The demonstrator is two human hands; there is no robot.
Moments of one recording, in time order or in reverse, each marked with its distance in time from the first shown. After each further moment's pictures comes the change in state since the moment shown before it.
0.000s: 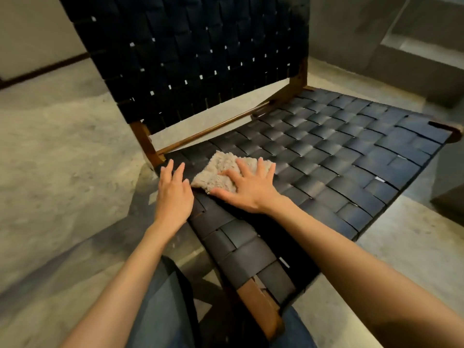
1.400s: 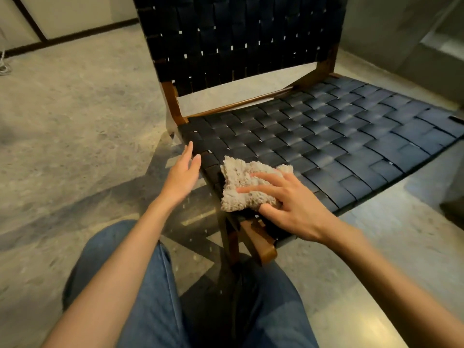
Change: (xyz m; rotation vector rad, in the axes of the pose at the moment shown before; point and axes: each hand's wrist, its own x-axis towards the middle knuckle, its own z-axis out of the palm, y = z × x) left_hand -0.062 -0.017 -0.016 -0.342 -0.132 -0.157; right_hand -0.156 -0.004 -0.043 0.232 -0.095 -0.333
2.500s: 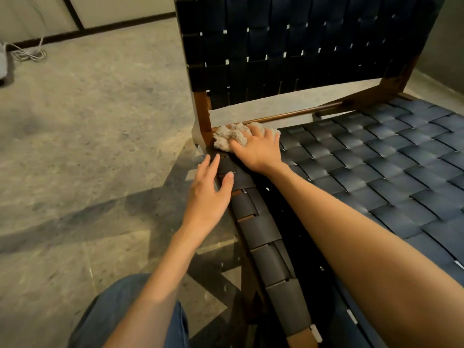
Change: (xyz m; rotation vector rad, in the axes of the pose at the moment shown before) left_hand 0.059 -0.016 0.004 -0.043 0.181 0.028; right_hand 0.303 0.050 0.044 -0.221 0.209 0.182
